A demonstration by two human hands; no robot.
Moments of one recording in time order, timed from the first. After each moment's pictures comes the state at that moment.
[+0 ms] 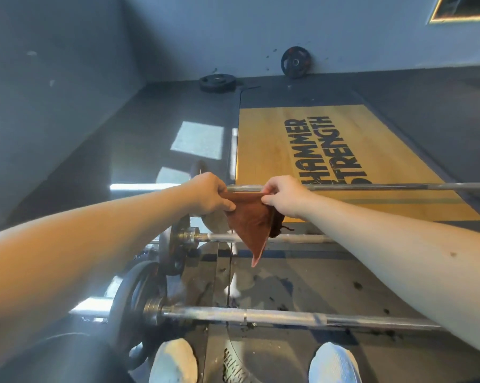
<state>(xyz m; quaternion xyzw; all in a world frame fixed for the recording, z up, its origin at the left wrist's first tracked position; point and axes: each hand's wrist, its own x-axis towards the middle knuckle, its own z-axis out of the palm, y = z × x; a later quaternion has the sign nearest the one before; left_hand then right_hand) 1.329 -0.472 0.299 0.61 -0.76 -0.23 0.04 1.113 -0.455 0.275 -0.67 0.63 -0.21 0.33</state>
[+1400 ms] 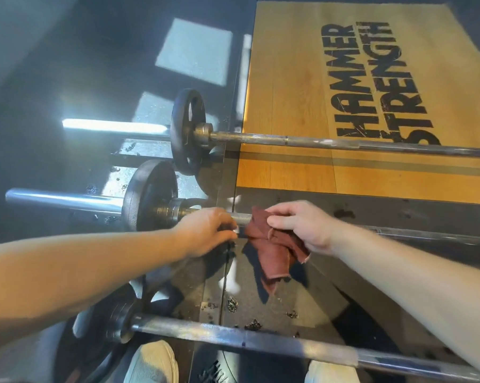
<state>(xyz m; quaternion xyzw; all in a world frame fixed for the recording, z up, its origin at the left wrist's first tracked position) 1.349 -0.542 0.075 0.54 -0.79 -0.29 -0.06 1.102 -0.541 0.097 -0.46 0.56 -0.17 0.67</state>
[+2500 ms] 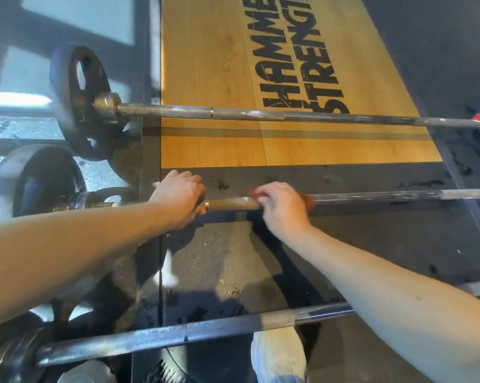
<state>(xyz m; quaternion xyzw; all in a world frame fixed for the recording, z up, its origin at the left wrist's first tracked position) 1.260 -0.594 0.031 0.42 -0.89 -0.10 -0.10 1.023 -0.518 0.030 -0.64 0.72 -0.16 0.20</state>
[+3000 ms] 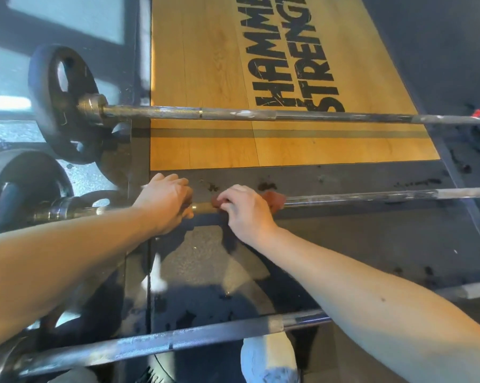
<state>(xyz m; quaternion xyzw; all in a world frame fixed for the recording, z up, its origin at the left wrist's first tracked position) 1.258 -0.596 0.029 0.44 -0.88 -0.12 -0.11 1.056 -0.525 0.029 -0.69 0.66 -0.17 0.25</state>
